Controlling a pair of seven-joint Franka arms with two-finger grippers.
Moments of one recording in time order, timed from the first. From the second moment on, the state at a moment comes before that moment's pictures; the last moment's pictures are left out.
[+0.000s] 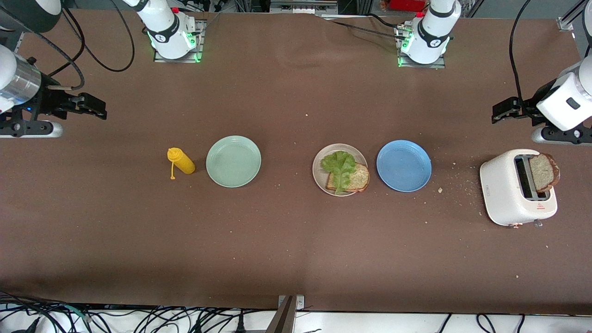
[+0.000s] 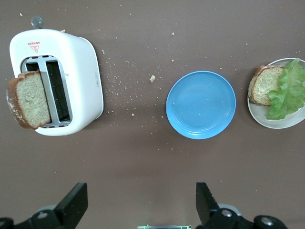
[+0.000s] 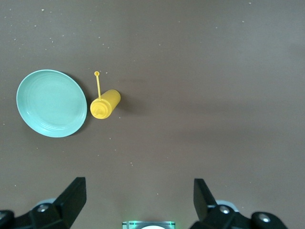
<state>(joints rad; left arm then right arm) 0.14 0.09 -0.17 -1.55 0.04 1.48 0.03 0.06 0.09 0.00 -1.53 -0.03 1.48 0.06</state>
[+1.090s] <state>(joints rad) 0.16 0.09 -0.16 -1.55 0.04 1.48 0.03 0.06 0.09 -0.03 -1.52 -0.01 1.52 0.06</state>
